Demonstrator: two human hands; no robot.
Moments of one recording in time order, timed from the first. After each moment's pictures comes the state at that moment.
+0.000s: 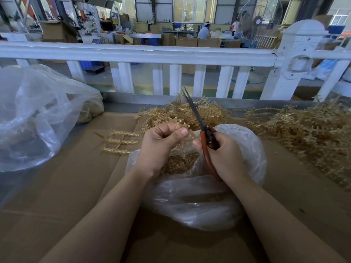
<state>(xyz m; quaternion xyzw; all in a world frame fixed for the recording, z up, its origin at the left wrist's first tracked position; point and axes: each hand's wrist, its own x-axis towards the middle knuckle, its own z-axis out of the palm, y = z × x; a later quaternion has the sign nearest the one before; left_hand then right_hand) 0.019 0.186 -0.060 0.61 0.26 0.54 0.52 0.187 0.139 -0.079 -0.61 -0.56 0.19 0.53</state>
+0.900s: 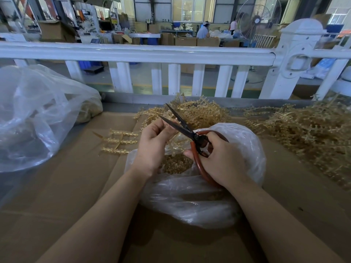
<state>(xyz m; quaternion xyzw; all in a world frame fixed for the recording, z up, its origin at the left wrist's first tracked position) 0.018 0.189 -0.057 0.63 0.26 0.56 0.47 0.188 0.133 -0.080 -0.64 -0.65 -0.01 0.40</state>
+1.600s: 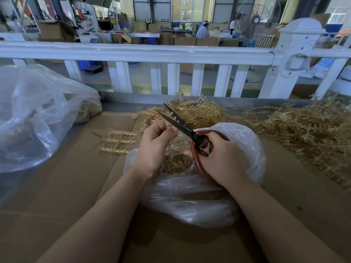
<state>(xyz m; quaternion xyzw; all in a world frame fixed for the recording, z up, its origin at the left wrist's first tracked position) 0.018 0.186 -0.056 0.63 0.25 0.54 0.50 0.185 0.132 -0.080 -0.64 -0.65 -0.07 0.42</state>
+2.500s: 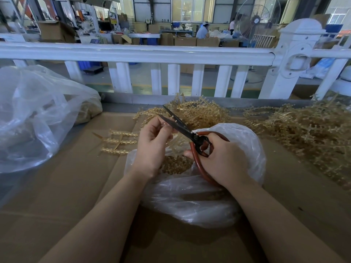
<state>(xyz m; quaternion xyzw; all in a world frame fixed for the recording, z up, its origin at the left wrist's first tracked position) 0.018 0.188 -0.060 0.63 0.27 0.58 0.43 0.187 0.134 -0.081 -0.64 -0.65 -0.06 0.41</state>
